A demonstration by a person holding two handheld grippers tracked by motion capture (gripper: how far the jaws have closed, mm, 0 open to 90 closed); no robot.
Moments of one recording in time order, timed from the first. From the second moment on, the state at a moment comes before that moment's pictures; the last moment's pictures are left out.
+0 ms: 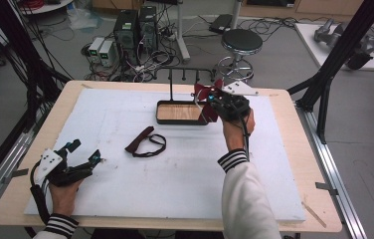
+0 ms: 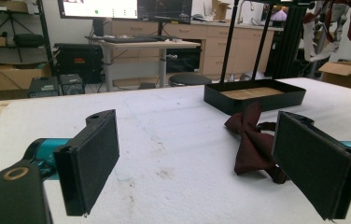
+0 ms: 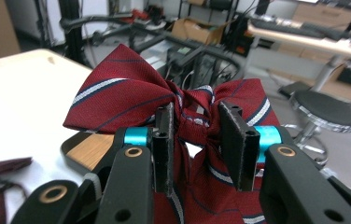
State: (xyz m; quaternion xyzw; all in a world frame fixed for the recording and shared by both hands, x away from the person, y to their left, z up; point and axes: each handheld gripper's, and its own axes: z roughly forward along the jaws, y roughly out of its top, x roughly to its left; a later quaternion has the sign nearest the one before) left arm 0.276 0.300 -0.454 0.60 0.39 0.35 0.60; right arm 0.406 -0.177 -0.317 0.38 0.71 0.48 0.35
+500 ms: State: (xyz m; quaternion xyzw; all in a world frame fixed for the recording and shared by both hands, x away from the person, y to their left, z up) left arm 0.276 0.300 -0.454 0.60 0.39 0.35 0.60; right arm 0.418 -0.191 -0.296 0.39 0.70 0.48 0.36
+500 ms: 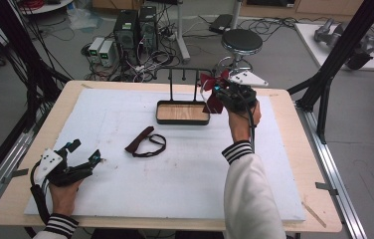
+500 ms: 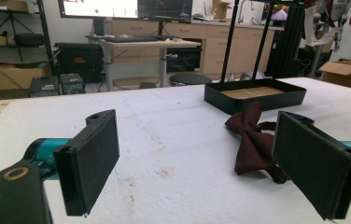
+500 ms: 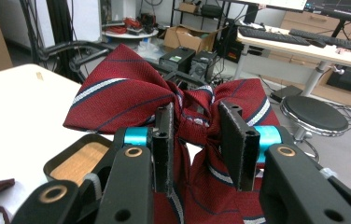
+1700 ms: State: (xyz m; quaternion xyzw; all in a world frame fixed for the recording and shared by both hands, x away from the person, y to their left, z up) left arm 0.277 0.300 -0.453 0.60 0.39 0.35 0.60; right arm 0.452 -0.200 -0.291 0.42 0.68 0.48 0.36
